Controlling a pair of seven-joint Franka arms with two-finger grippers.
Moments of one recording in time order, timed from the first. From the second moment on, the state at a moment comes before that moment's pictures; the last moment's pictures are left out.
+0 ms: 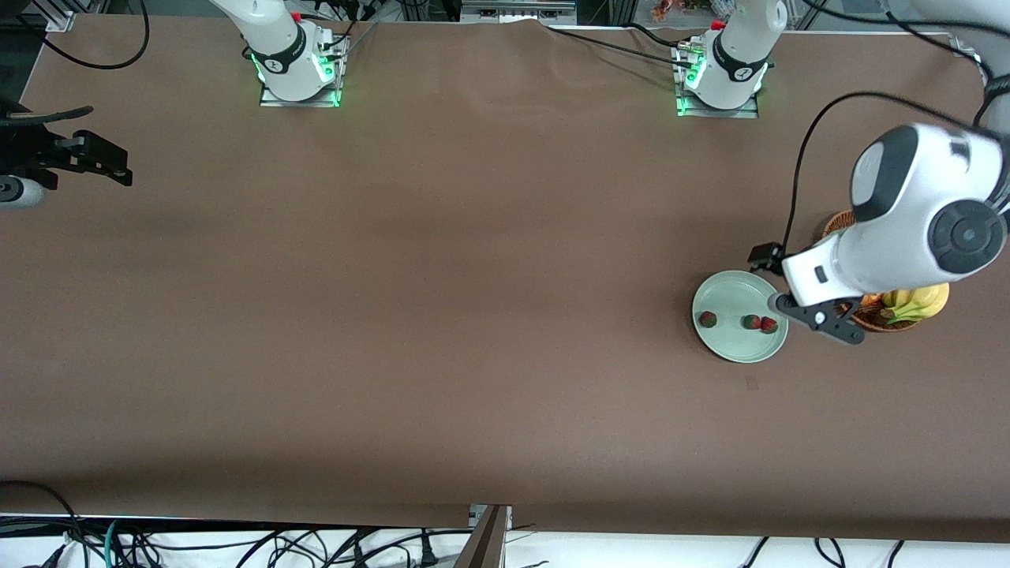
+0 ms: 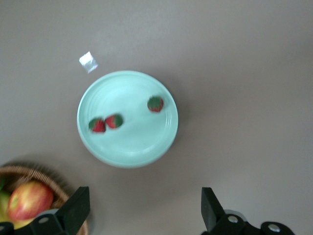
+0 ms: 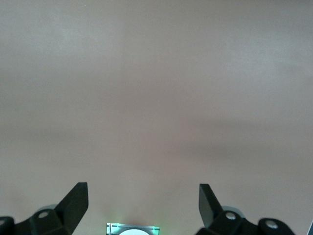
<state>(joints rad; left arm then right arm) 0.22 0.34 -0.39 -1.56 0.11 1.64 0.24 0.06 0.07 -0.05 -1.48 -0.05 1.44 -0.09</state>
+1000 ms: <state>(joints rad) -0.04 -0.08 -0.04 -1.83 0.04 1.82 0.09 0.06 0.07 -0.05 -1.48 -0.05 1.44 -0.09</state>
